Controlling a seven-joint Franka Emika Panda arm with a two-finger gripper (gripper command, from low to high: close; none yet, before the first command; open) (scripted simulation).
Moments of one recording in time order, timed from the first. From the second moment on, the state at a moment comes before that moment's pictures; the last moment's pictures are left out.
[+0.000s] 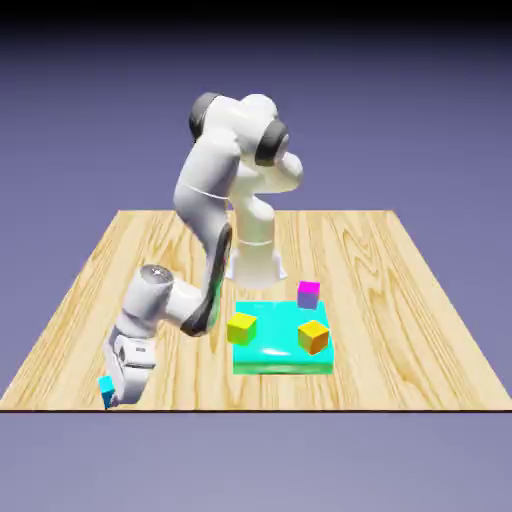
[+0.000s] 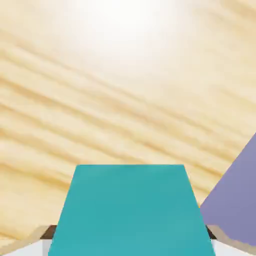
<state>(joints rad) 0.10 0.64 -0.56 -2.26 0.02 3.13 -1.56</state>
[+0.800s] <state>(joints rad) -0.04 -0.09 0.18 -2.73 -0.44 2.99 -1.39</state>
